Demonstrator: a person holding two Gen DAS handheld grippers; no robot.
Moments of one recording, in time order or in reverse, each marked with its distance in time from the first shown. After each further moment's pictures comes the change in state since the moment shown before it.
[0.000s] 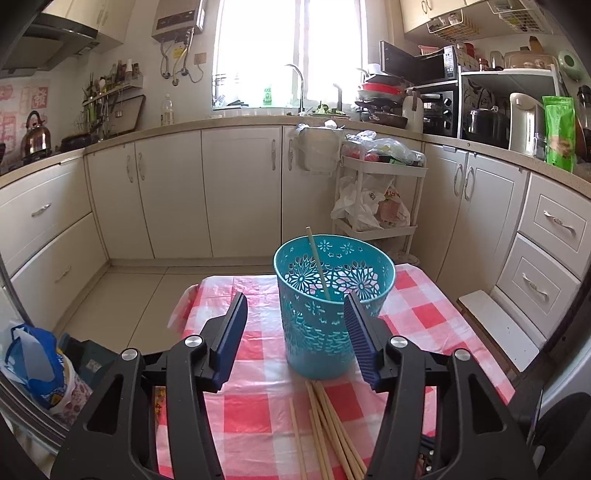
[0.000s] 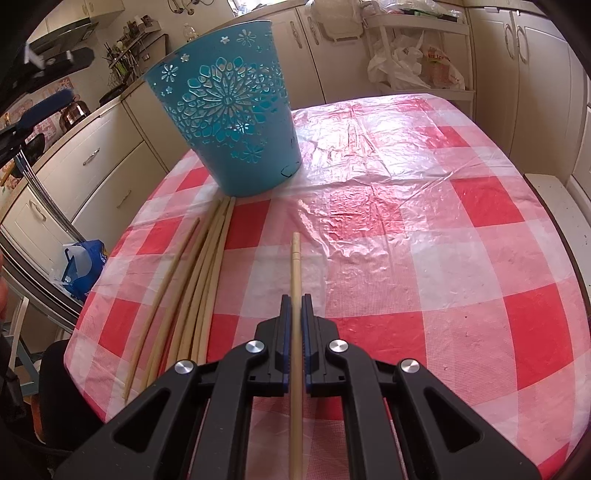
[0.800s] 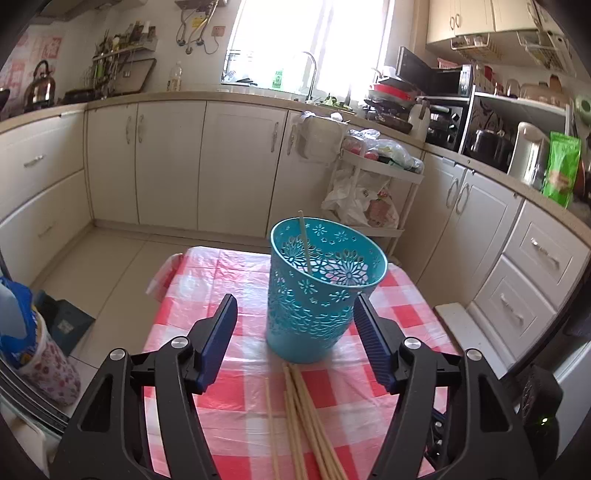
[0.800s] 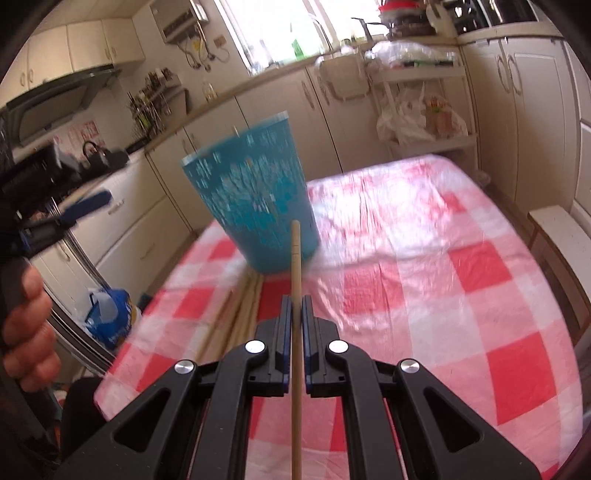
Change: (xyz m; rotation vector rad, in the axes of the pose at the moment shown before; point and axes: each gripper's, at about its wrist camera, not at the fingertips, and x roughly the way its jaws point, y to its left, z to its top) left arm 0.005 0.021 -0.009 -0.171 0.058 -0.095; right arm -0.046 -0.004 0.021 0.020 -0.264 0.101
